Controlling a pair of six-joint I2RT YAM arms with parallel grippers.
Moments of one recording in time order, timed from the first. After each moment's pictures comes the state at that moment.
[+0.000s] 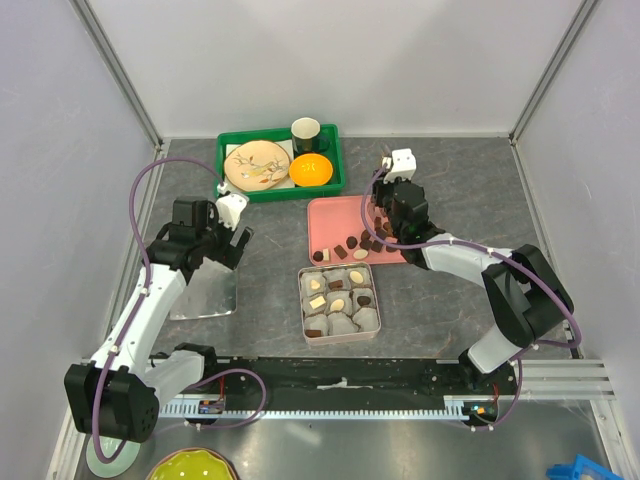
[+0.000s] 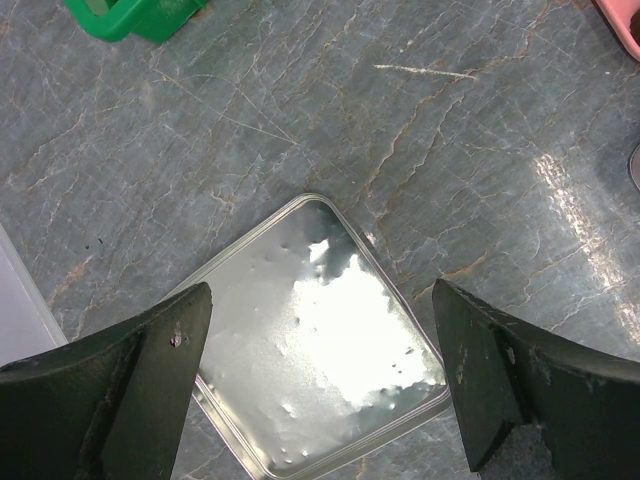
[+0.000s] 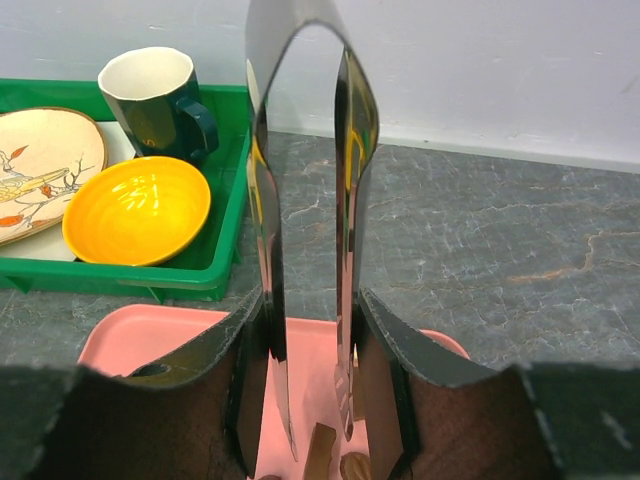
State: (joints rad) left arm -0.14 1.04 0.86 -0.60 0.09 0.42; right arm 0.53 1.60 0.86 0.69 0.38 0.03
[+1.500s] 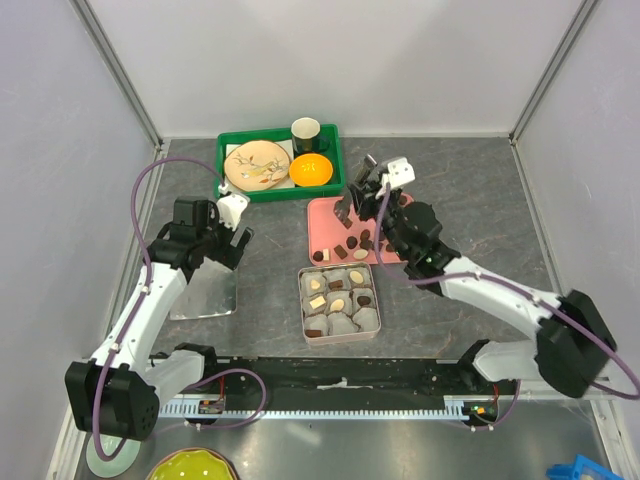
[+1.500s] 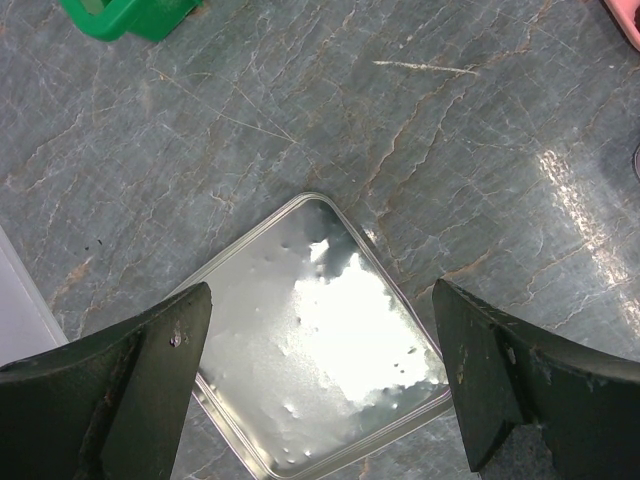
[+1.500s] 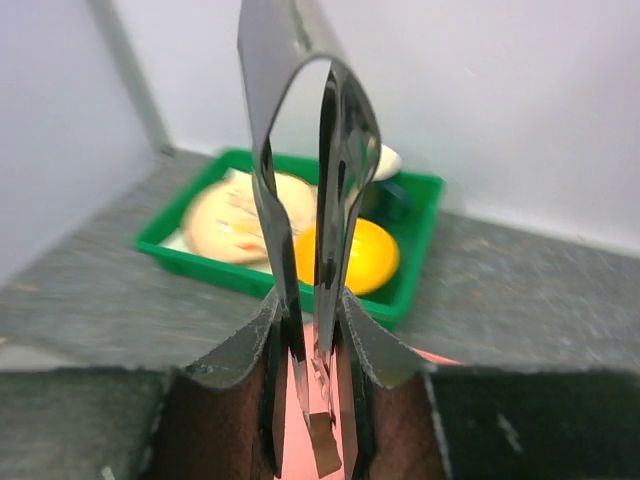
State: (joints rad) left arm -0.14 1.05 0.86 -0.60 0.09 0.43; right arm 0.69 1.35 0.82 0.63 0.25 0.08
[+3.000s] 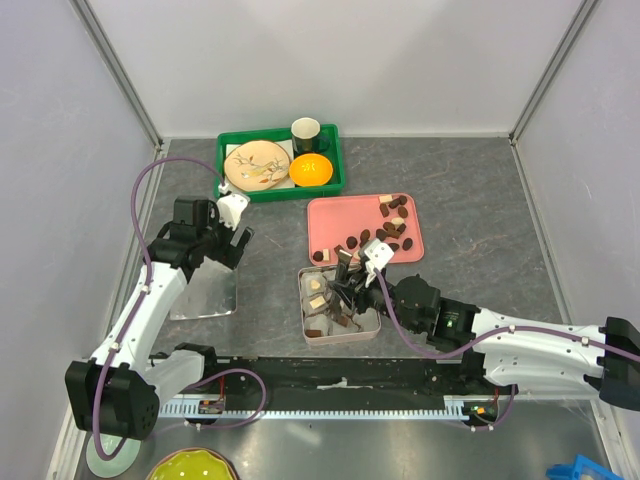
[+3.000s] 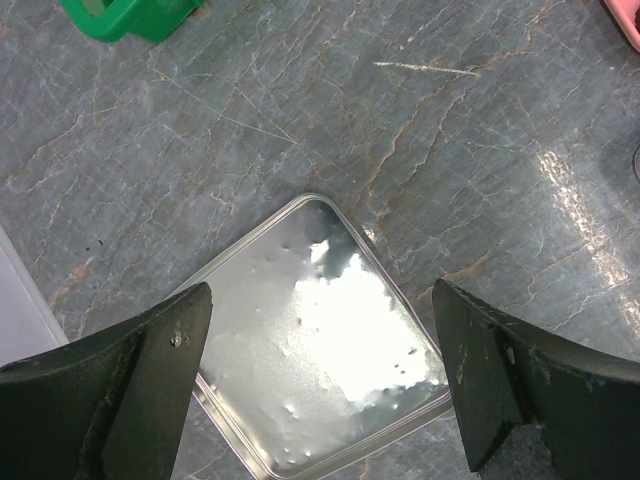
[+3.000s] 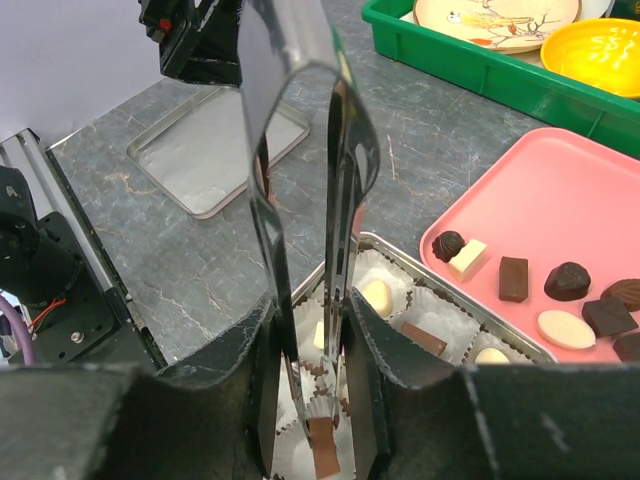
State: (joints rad) left arm -0.14 1.05 0.86 -0.60 0.09 0.43; right arm 1.20 0.95 0.53 0.29 0.29 0.21
